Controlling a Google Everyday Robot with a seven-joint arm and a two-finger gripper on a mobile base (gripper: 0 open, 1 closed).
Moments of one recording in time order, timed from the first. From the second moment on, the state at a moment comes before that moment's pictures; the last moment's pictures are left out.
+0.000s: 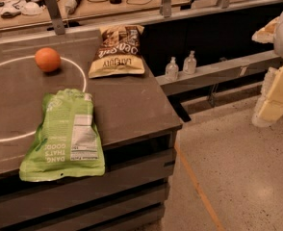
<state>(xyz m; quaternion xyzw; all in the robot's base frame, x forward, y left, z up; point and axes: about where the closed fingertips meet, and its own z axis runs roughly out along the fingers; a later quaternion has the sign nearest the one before) 0.438 -0.212 0.994 -0.60 0.78 -0.05 0.19</state>
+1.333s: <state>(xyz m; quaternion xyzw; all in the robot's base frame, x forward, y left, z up) 0.553 -0.099 0.935 -0.66 0.72 0.05 0.21</state>
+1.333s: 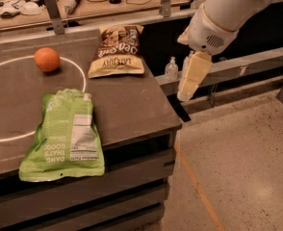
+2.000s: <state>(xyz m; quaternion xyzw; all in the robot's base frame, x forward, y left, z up) 0.603 -0.039 0.921 -0.68 0.69 0.09 0.23</state>
